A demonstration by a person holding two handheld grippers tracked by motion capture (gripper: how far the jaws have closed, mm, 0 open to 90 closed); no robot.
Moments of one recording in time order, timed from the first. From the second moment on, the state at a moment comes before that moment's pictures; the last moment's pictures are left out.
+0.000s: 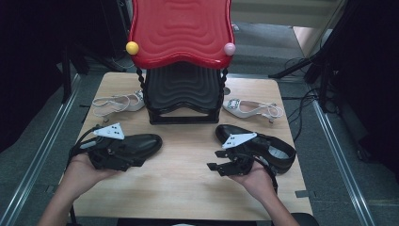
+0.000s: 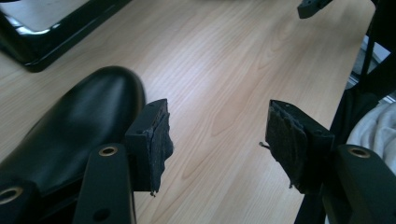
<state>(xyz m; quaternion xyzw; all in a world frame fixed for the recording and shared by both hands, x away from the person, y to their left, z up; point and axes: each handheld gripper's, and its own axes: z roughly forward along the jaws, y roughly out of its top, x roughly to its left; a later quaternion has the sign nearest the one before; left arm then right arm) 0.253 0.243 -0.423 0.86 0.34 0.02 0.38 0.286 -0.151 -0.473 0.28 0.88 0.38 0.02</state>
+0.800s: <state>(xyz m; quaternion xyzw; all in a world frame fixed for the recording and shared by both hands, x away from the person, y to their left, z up) 0.244 0.325 -0.419 0.84 0.40 0.06 0.35 0.288 -0.147 -0.479 0.28 0.89 0.37 0.03</state>
